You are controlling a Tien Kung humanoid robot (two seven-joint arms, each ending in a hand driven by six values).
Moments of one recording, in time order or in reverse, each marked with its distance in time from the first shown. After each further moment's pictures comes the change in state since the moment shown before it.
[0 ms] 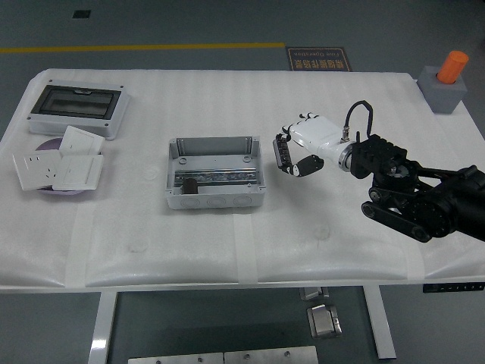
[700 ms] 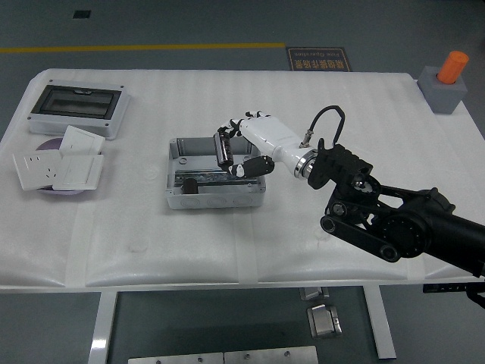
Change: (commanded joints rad) left arm 0.009 0.000 -0.044 0.000 0.027 -0.004 0.022; right arm -0.117 0.112 0.214 0.151 0.007 0.013 -0.018
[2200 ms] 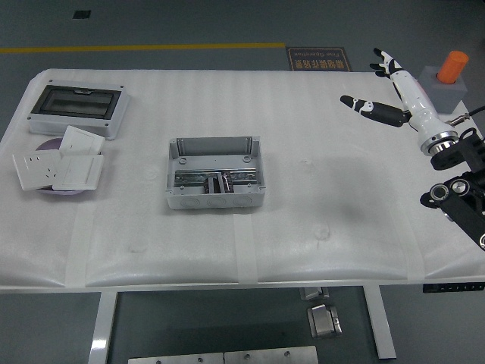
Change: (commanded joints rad) left arm 0.043 0.002 0.035 0.000 -0.065 0.002 0.007; right arm -0.393 -0.232 0.708 0.061 0.270 -0.026 0.172
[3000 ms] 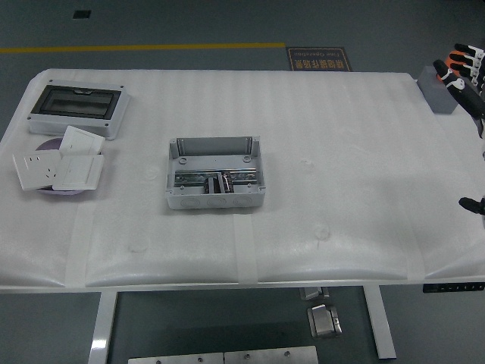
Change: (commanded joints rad) left arm -0.001 0.033 0.018 0.000 -0.010 -0.001 -0.008; right arm -0.197 0.051 0.370 0.089 0.174 -0.002 0.085
